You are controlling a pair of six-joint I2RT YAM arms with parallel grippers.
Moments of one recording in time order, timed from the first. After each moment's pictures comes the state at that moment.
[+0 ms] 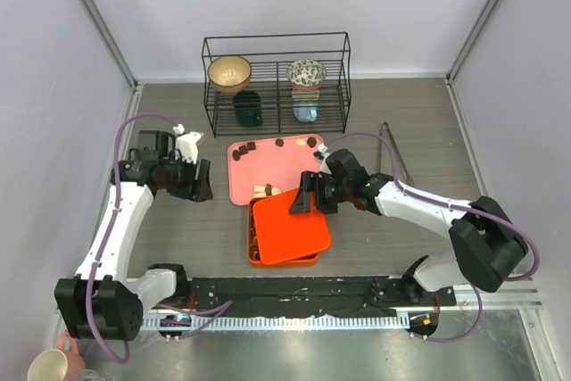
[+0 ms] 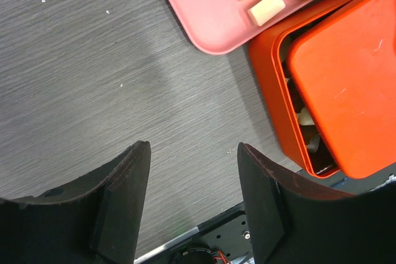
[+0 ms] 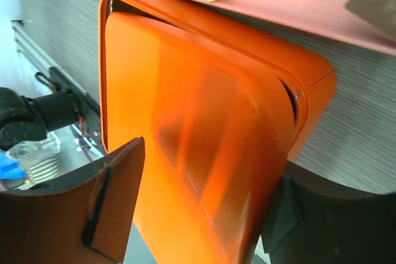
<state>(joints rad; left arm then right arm) -0.04 1.09 0.97 -0.93 0.40 0.18 0.69 1.40 0.75 -0.14 -0.39 0.71</state>
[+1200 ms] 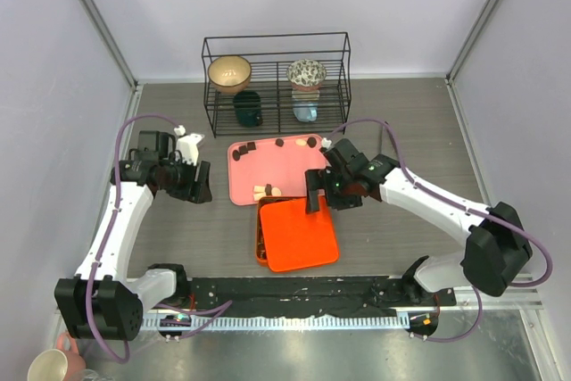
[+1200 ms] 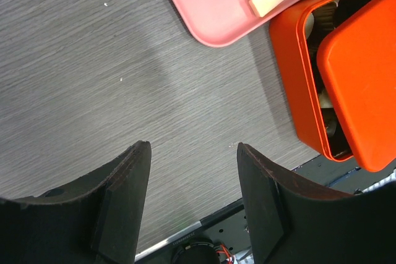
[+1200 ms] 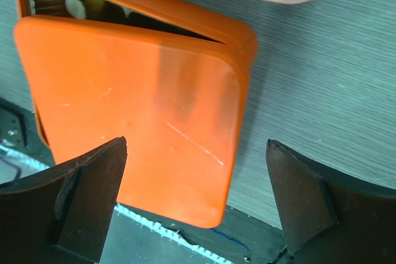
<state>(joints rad) -0.04 1.09 0.98 -0.95 0.39 0.21 0.71 1.37 1.00 -0.69 -0.13 0.55</state>
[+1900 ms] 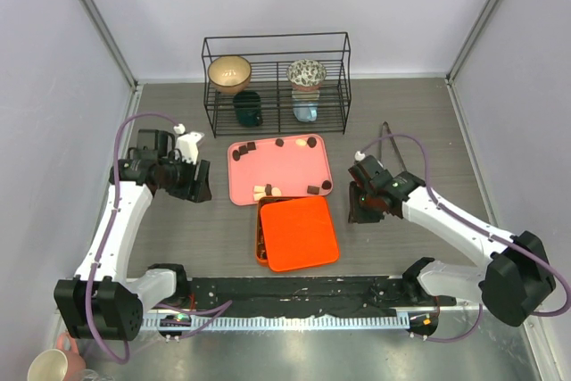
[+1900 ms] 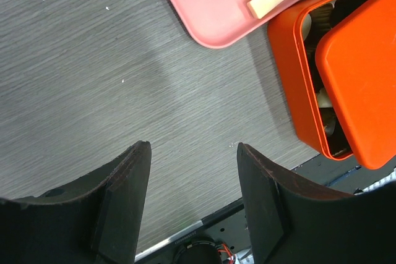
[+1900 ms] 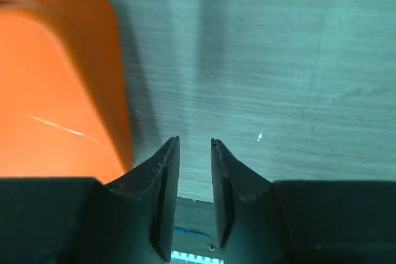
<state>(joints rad) -0.04 1.09 0.99 -0.97 0.39 0.22 0.62 1.17 0.80 -0.78 0.05 0.60</state>
